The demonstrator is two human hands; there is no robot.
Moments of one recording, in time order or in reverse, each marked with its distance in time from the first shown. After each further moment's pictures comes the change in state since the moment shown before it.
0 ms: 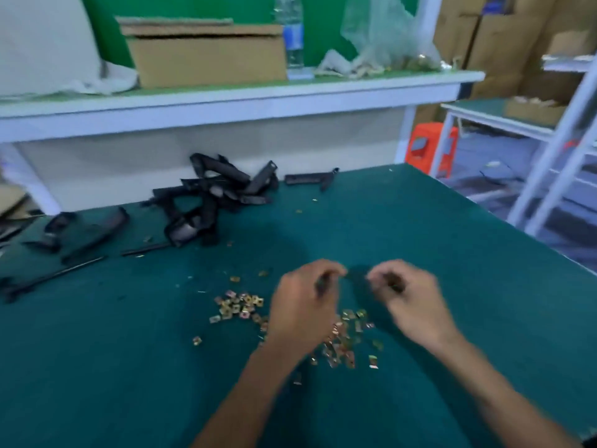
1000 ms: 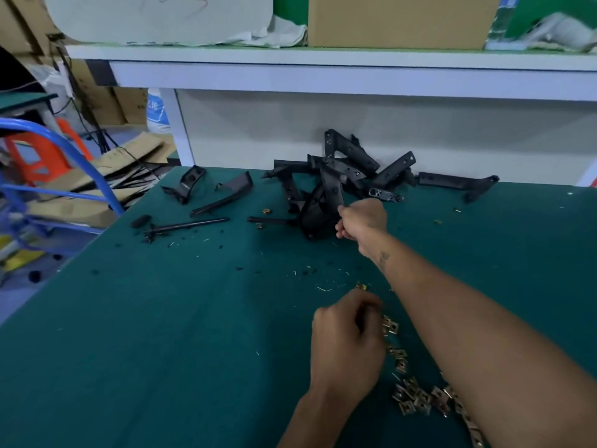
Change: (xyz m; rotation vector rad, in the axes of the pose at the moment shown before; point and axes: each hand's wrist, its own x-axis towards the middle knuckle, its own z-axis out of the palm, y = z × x) left_hand -0.031 -0.094 -0.079 -0.054 0.363 -0.293; right_hand 0.189 -0.120 0.286 0.243 -0.186 0.447
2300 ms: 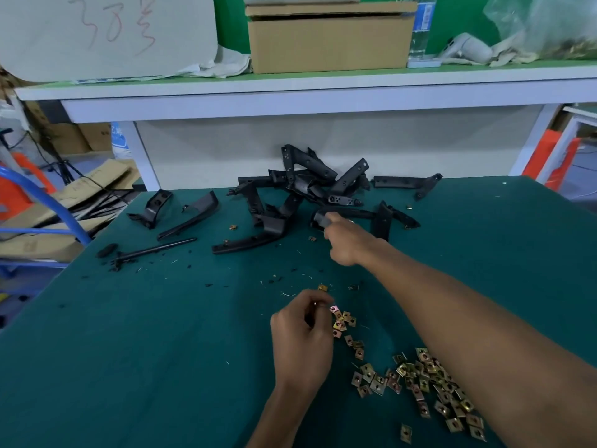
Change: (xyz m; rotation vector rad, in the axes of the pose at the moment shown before) left_hand -0.002 0.006 0.002 -0.123 0.107 -0.041; right_hand -0.004 0.021 -0.069 -1.168 -0.381 -0.504
